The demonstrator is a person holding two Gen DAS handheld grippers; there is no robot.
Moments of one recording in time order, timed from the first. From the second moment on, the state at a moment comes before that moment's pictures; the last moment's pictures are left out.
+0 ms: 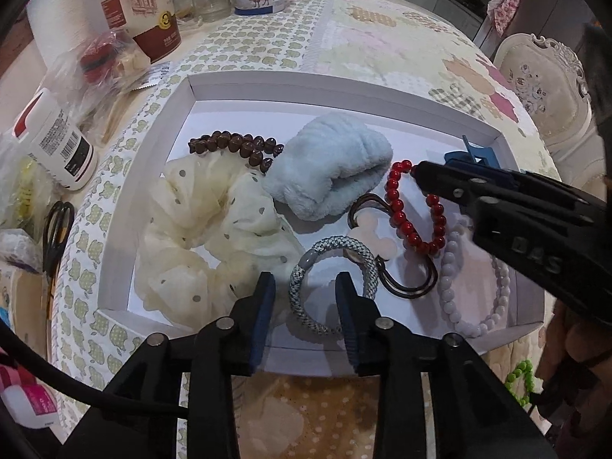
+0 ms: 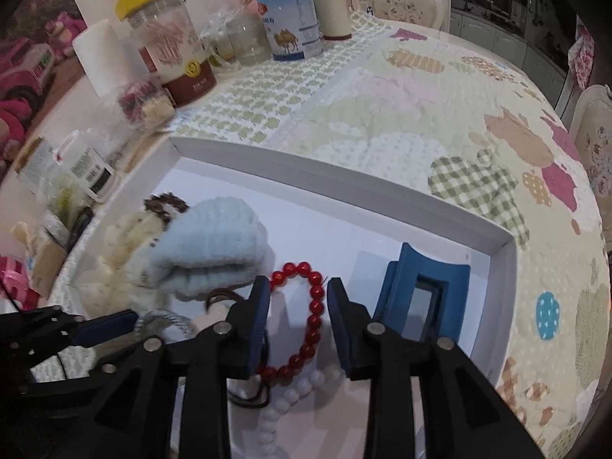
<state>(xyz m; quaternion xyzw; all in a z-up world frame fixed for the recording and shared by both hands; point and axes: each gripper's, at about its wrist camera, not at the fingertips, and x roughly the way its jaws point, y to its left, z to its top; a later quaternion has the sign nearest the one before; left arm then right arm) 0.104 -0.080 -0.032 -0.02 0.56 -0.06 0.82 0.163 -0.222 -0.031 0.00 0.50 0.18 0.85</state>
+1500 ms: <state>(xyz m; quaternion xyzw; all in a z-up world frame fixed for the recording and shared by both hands) -0.034 -0.057 0.061 0.04 0.45 -0.07 0.89 -0.069 -0.269 0.065 0.06 0.40 0.10 0.91</state>
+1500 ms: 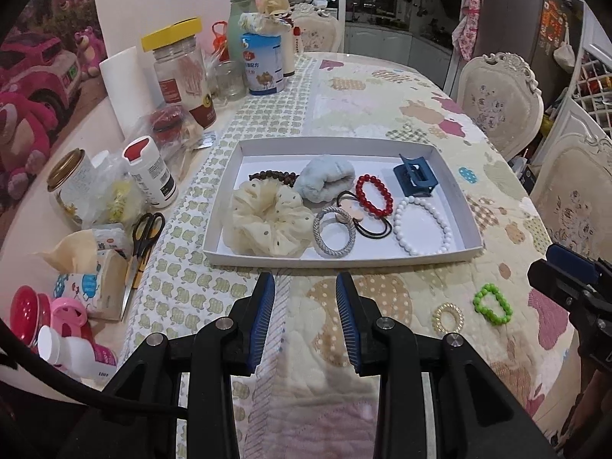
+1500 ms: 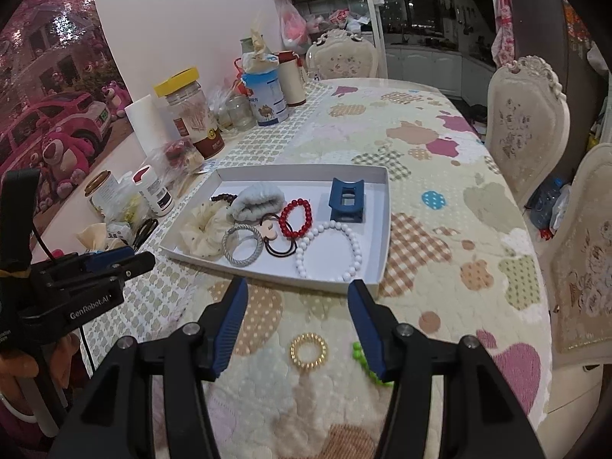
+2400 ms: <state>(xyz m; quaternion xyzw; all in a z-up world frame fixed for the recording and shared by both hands) -0.068 -0.070 0.068 0.05 0.44 -0.08 0.89 -0.108 -0.264 0.066 0.06 0.40 0.09 0.91</state>
